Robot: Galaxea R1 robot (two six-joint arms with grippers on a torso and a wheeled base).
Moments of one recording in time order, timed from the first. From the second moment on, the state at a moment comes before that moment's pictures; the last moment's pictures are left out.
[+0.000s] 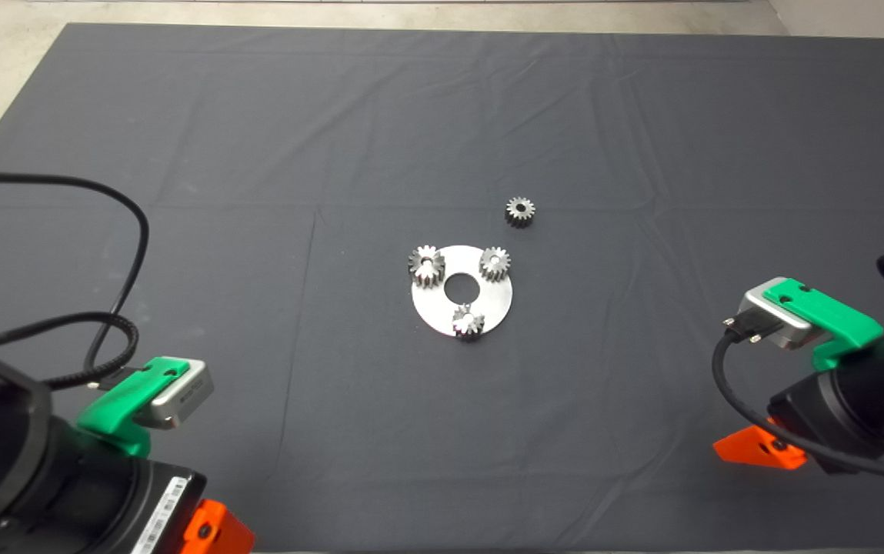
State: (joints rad) left arm -0.58 2.06 -0.29 -0.03 1.39 -1.58; right arm 0.62 2.19 -0.33 -0.02 -1.53 1.51
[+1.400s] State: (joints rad) left arm -0.47 2.58 -0.69 0.40 1.39 -1.53; right arm 0.63 2.19 -0.33 -0.02 -1.53 1.50
